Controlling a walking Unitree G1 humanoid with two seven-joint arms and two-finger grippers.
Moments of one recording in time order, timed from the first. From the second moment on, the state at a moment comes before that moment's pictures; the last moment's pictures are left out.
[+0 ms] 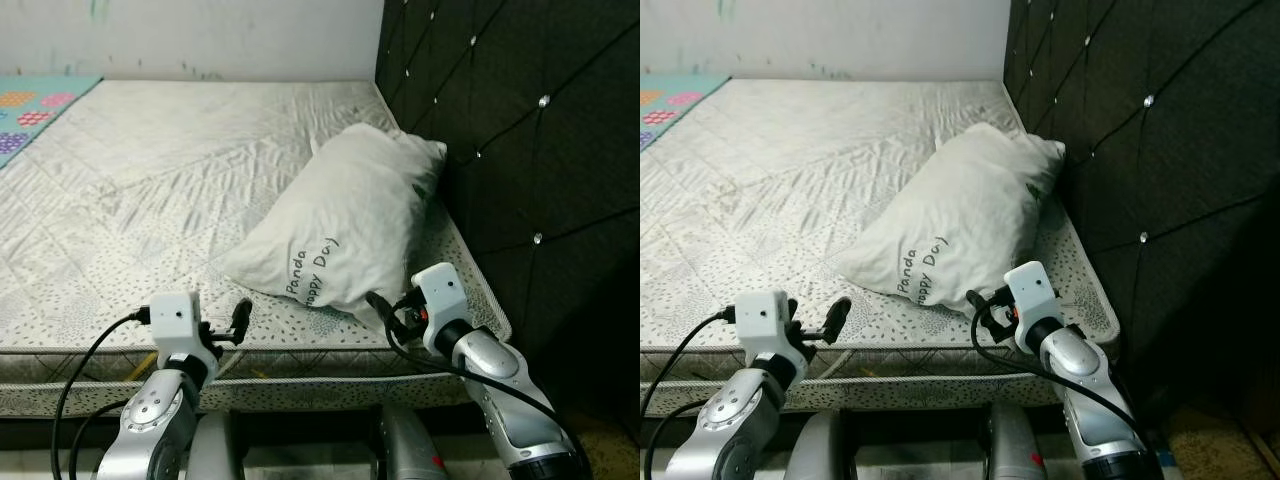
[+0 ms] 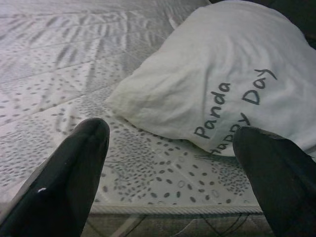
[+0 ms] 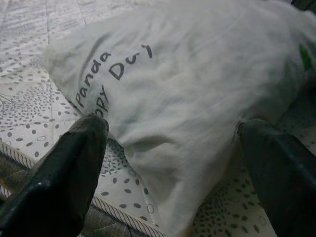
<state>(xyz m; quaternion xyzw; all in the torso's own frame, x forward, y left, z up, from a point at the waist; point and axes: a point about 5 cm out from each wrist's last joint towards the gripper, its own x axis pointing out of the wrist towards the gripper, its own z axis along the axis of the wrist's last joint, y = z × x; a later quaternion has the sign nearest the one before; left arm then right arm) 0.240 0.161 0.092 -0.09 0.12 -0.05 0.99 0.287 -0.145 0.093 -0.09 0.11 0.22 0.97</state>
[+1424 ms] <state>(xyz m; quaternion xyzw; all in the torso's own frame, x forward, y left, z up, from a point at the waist) 0.216 0.147 0.108 -0.08 0.16 -0.11 0.98 0.323 -0.072 0.092 0.05 0.21 0.07 0.97</state>
